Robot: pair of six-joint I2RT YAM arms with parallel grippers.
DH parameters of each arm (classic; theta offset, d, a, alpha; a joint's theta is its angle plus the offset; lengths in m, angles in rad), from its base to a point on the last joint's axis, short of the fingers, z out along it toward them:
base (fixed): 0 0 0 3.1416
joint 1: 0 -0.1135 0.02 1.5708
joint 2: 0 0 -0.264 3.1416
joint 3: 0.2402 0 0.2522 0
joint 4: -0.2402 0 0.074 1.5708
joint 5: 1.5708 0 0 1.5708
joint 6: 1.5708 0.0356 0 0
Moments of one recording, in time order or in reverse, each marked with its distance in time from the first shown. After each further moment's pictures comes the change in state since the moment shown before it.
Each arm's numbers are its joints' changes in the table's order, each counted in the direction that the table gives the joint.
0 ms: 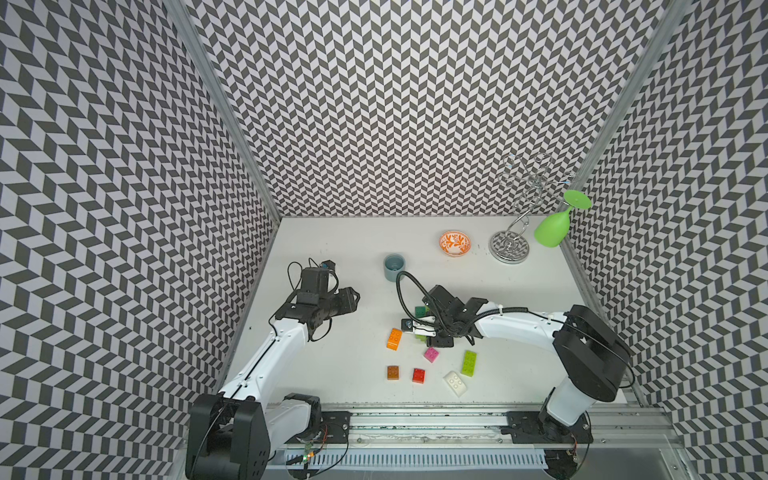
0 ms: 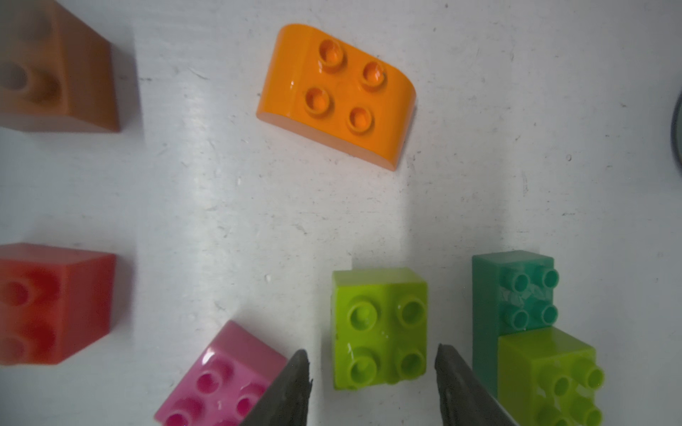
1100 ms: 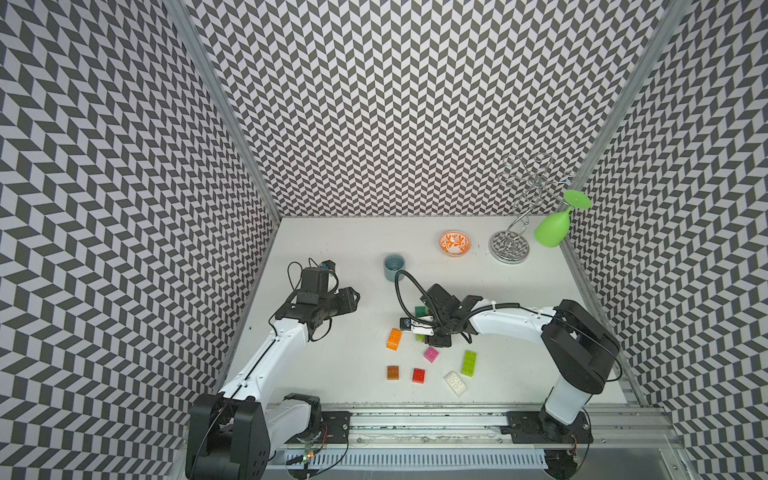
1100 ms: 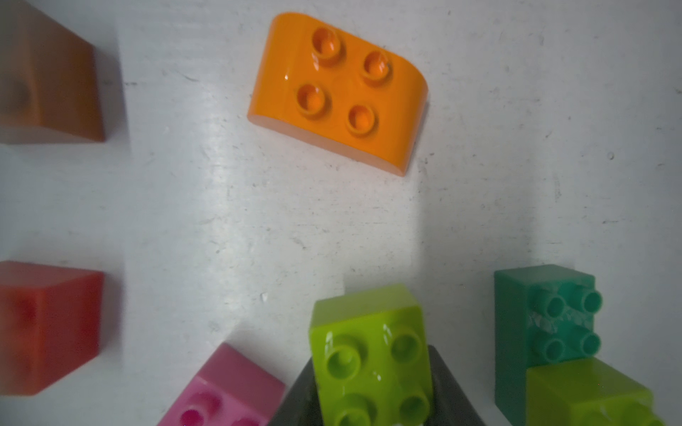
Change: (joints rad) left arm 0.000 0.000 0.000 0.000 0.000 0.000; right arm 0.025 0.059 0.026 -0.013 -0.045 0.013
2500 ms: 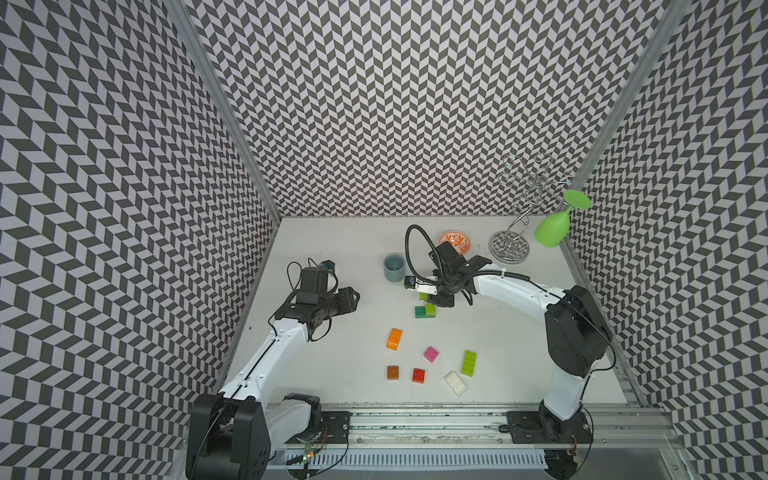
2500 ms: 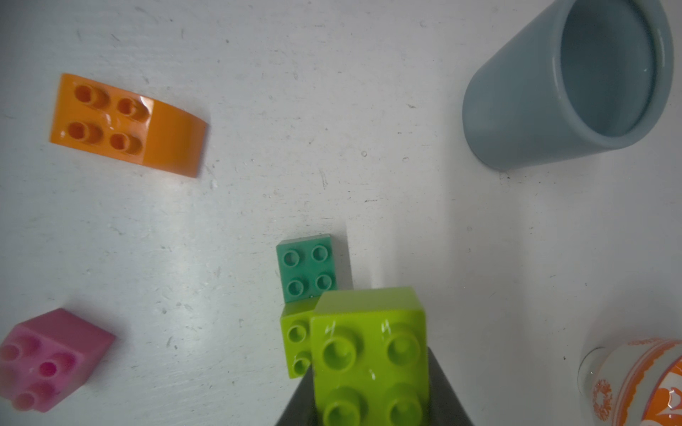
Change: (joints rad) left arm -0.006 0.000 0.000 0.000 0.009 0.000; right arm 0.182 0.090 0.362 -0.217 -0.010 -0.146
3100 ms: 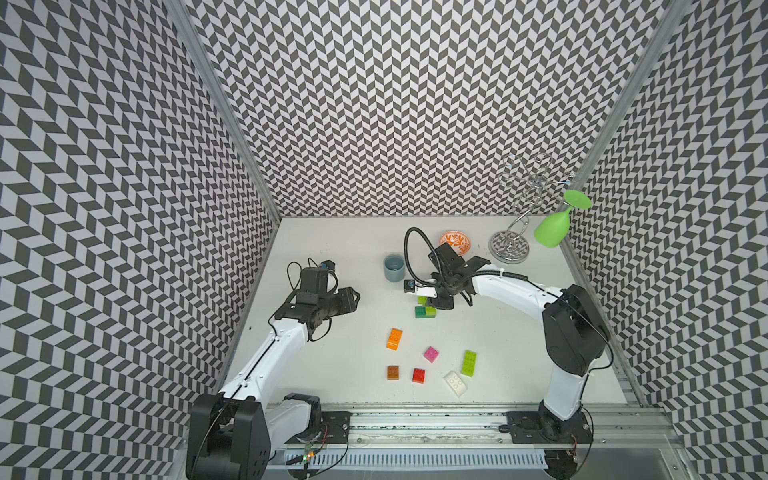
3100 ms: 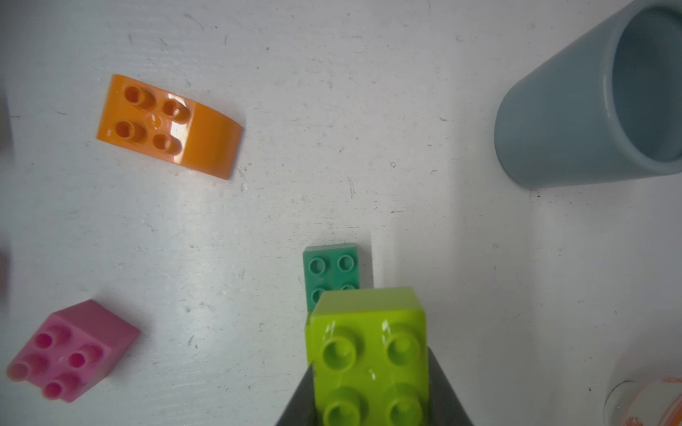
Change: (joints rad) left arm 0.000 0.000 0.000 0.000 0.006 0.000; right arm 0.000 0.008 -0.005 -0.016 -0.056 -0.030
